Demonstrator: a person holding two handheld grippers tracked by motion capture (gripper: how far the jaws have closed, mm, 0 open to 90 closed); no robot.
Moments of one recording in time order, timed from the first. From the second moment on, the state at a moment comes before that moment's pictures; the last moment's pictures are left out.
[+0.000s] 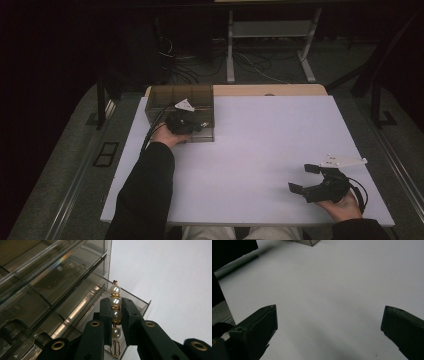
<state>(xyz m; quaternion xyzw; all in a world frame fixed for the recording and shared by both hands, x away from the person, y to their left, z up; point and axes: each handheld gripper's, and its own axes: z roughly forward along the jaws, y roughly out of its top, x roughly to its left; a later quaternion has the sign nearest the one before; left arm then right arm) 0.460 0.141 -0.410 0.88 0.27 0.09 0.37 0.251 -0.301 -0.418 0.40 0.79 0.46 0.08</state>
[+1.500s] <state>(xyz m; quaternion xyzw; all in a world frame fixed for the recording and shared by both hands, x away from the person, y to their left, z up) 0.466 0.136 -0.426 0.89 0.29 0.06 0.36 0.251 -0.300 -0.419 0.40 0.79 0.46 0.08</state>
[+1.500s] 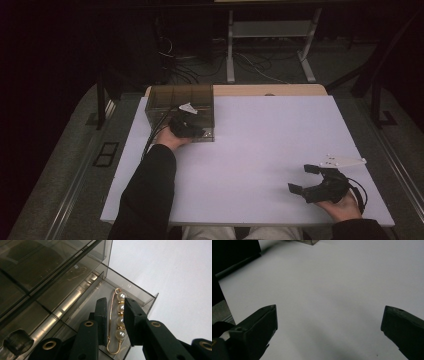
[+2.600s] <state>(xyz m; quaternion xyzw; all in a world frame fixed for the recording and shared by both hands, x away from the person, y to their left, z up) 0.442 0.139 -0.394 0.87 0.28 0.02 0.40 0.250 -0.299 -0.417 0.40 0.79 0.46 0.08</state>
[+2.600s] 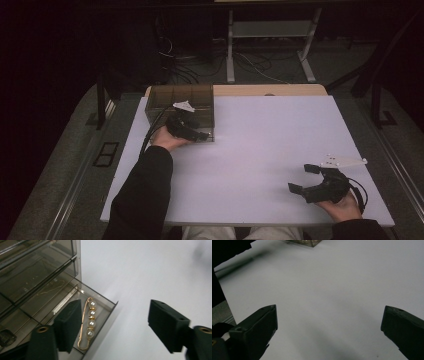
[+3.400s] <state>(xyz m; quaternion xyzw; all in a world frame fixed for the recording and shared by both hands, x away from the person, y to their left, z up) 0.401 0.138 -0.374 0.86 0.29 0.04 0.41 0.248 -0.299 -0.416 0.40 0.79 0.46 0.08</state>
